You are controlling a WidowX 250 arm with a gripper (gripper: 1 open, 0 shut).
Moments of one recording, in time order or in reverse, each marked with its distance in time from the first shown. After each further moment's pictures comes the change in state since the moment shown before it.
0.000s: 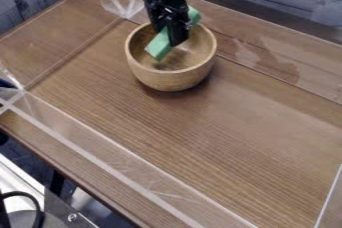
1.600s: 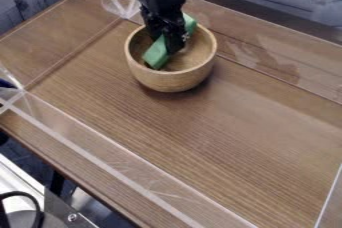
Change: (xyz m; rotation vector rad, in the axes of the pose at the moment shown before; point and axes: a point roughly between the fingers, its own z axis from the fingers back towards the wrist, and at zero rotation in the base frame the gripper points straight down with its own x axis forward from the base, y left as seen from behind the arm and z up) arm -0.014 0.007 -0.012 0.037 -0.024 0.029
